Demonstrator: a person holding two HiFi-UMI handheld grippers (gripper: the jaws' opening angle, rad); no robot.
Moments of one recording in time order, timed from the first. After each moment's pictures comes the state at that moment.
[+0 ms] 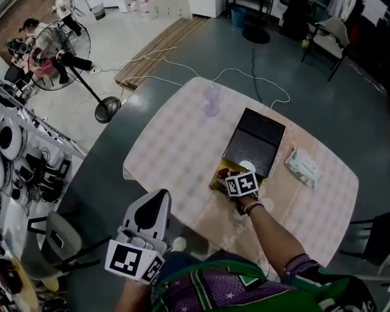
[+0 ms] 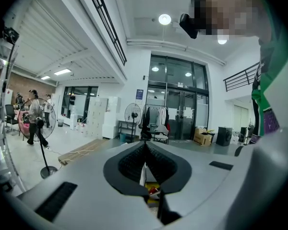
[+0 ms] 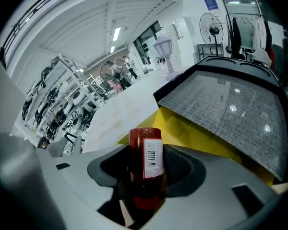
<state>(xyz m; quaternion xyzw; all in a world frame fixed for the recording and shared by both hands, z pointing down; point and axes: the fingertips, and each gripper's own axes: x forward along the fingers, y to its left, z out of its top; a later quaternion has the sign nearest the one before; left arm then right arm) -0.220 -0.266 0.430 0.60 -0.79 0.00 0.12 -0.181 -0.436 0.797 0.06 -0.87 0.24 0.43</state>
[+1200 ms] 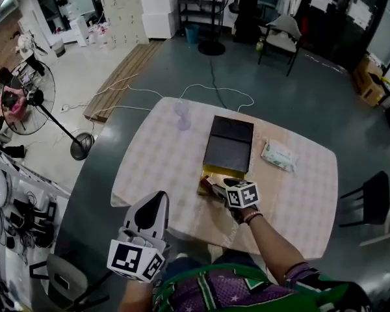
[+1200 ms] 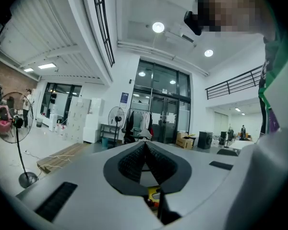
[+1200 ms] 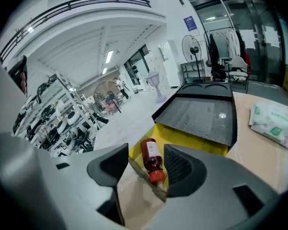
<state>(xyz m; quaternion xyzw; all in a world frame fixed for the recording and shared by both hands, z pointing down) -0.221 -0.264 0.417 0.69 -0.72 -0.02 0.10 -0.139 -0.426 0.735 0.15 -0.90 0.26 0.33</state>
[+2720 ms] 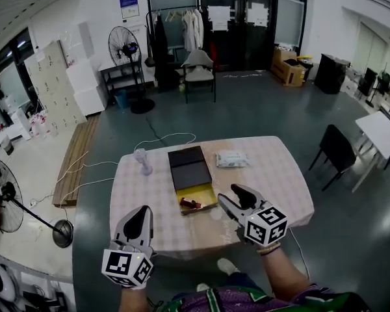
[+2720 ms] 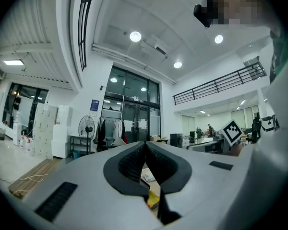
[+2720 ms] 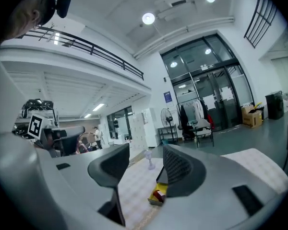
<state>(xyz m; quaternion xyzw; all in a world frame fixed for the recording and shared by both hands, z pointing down) -0.213 -0.202 0.362 0.81 -0.58 -0.01 0.01 -0.018 -0.283 0.422 0.38 -0.92 0.13 0.01</state>
